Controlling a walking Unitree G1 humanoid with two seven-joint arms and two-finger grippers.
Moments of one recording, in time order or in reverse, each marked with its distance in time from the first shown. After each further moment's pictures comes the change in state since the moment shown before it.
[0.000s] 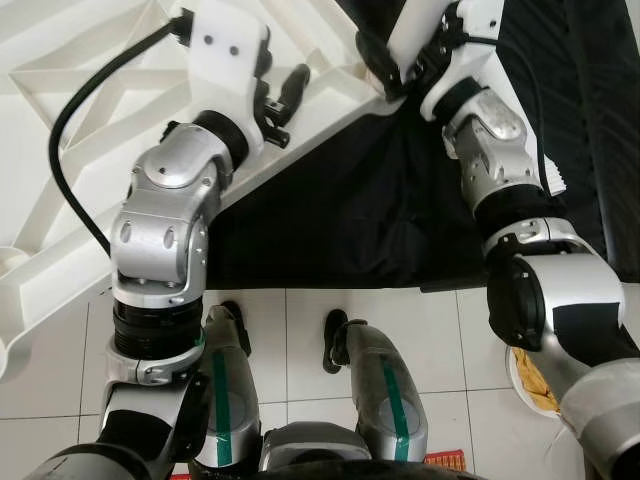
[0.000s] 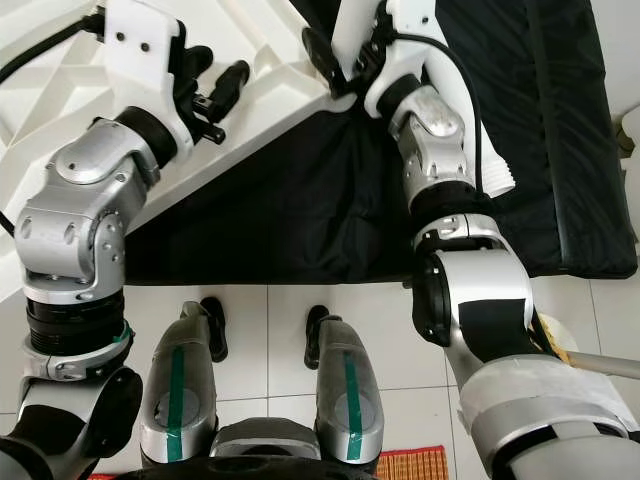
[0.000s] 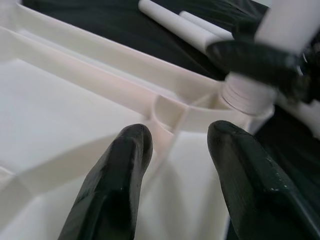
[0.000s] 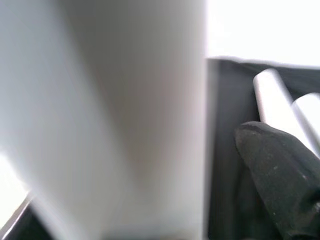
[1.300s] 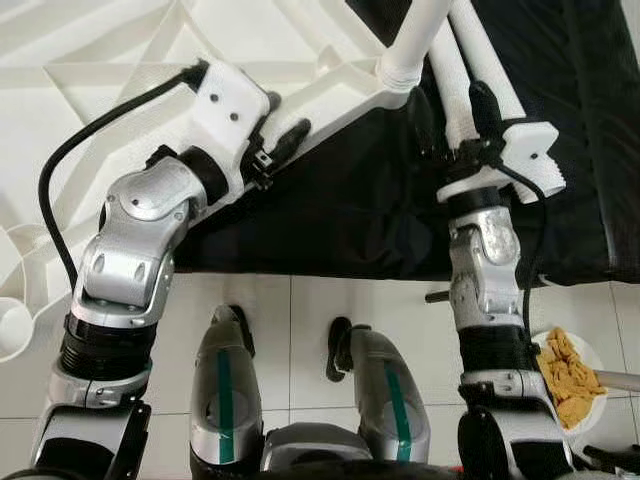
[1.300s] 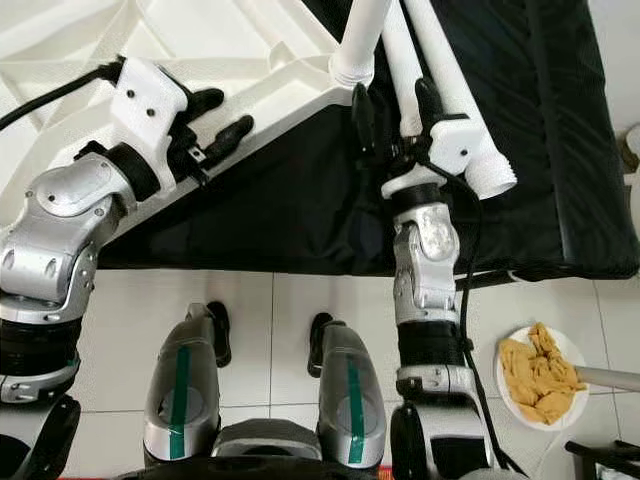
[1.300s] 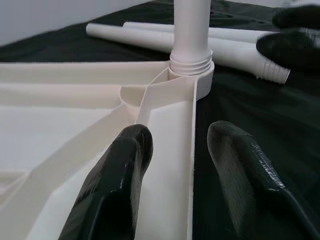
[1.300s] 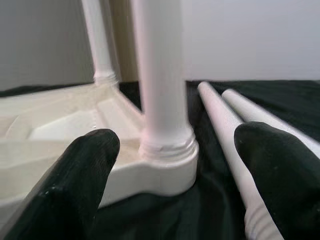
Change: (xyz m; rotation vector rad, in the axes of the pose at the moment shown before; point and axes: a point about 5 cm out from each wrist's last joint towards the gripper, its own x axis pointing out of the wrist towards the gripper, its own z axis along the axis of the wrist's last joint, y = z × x) left arm -0.023 0.017 -0.021 0.280 0.006 -0.243; right arm -0.125 0.039 -0.020 -0.002 -0.069 -0.243
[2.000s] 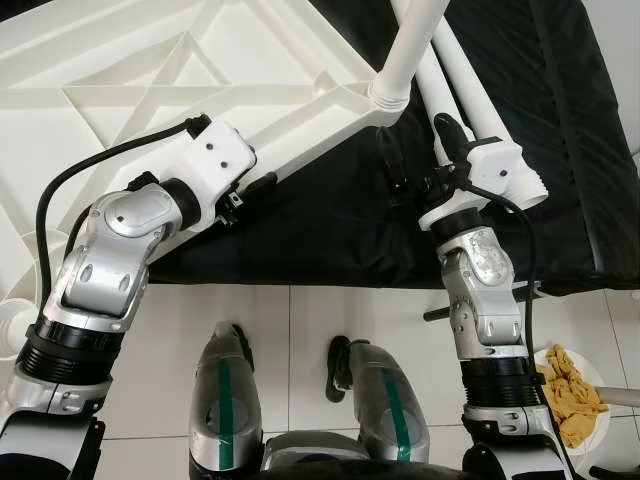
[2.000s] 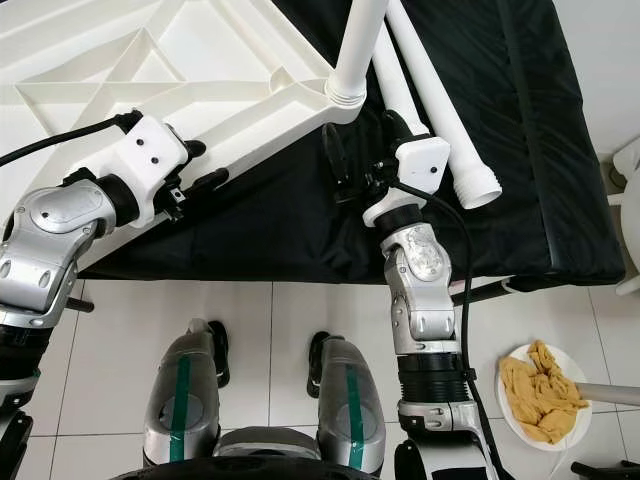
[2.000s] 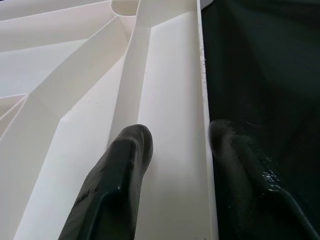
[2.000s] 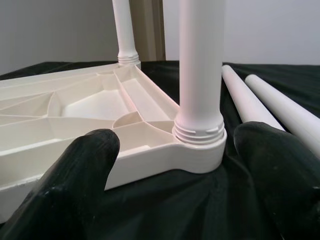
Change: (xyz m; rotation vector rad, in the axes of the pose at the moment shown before) left arm -0.014 0.005 -0.054 0.082 0.273 -0.056; right arm -0.009 0.014 0.005 0.016 0.145 0.062
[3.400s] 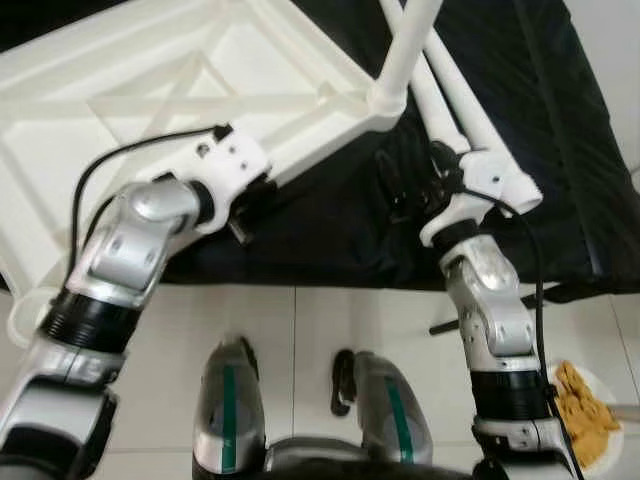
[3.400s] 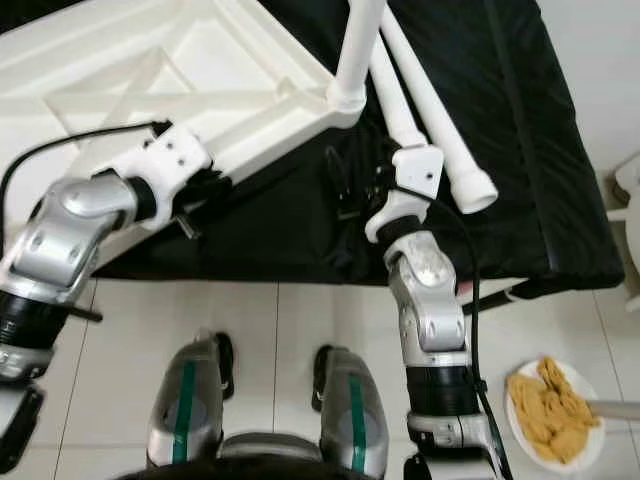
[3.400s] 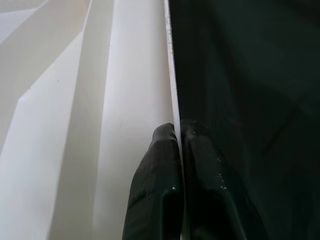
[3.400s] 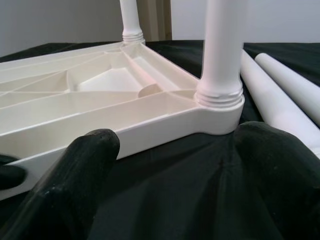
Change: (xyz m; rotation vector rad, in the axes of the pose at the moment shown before) left arm 0.040 -0.001 0.000 -0.093 0.120 -0.132; right arm -0.005 0.003 -0.011 0.008 0.135 -0.020
